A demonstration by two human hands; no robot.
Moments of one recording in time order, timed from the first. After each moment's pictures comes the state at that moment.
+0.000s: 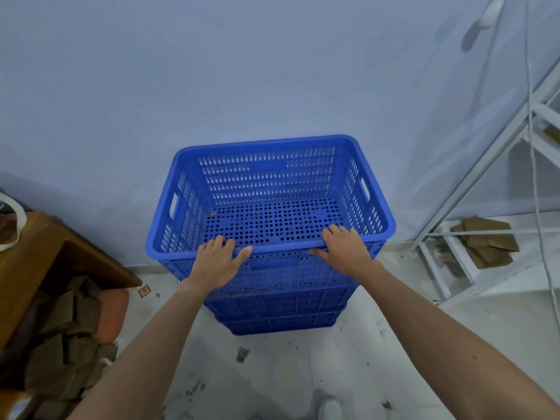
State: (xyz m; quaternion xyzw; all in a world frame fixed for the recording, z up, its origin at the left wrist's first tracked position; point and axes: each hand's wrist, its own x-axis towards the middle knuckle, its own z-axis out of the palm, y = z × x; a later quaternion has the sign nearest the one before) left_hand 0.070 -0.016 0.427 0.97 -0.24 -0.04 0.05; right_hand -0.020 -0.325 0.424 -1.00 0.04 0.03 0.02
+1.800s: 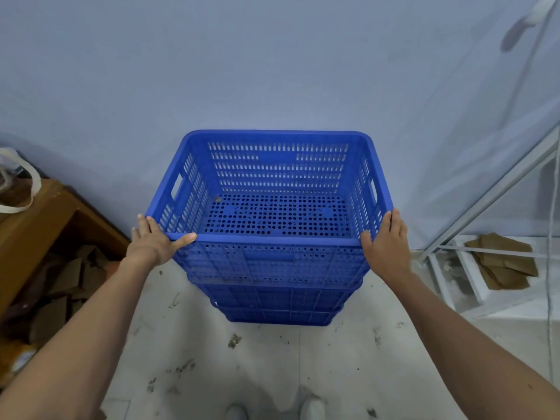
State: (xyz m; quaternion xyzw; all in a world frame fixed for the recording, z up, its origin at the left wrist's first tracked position) left_hand 0.098 0.061 0.453 0.96 0.13 -0.21 0.10; right_hand -0.046 -0.403 0.418 -0.96 0.24 -0.06 0.15
